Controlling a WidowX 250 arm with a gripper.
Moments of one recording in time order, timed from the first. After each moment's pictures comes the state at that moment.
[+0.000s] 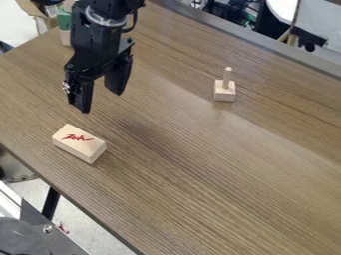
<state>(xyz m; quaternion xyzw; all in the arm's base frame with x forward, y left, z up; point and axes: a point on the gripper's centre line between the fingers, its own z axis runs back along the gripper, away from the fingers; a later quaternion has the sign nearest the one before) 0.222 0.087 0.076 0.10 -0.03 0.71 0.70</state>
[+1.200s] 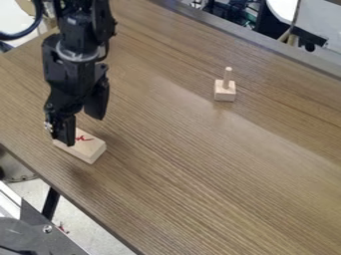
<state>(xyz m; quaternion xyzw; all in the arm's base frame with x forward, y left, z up) 0.189 0.092 0.049 0.06 -0.04 0.77 0.64</state>
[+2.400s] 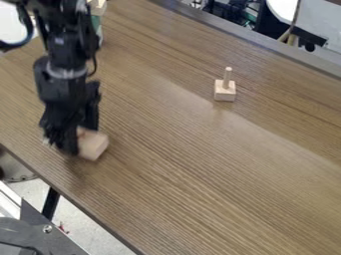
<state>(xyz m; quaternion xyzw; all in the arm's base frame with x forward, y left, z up) 0.193 0.093 0.042 0.02 -0.02 0.77 0.63</state>
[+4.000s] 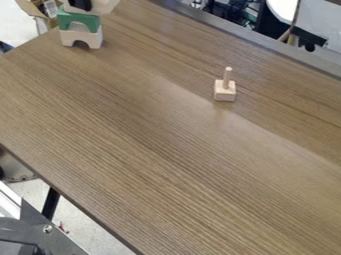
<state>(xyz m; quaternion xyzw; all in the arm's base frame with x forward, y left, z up) 0.292 0.166 0.156 -0.03 -0.12 0.78 0.61</state>
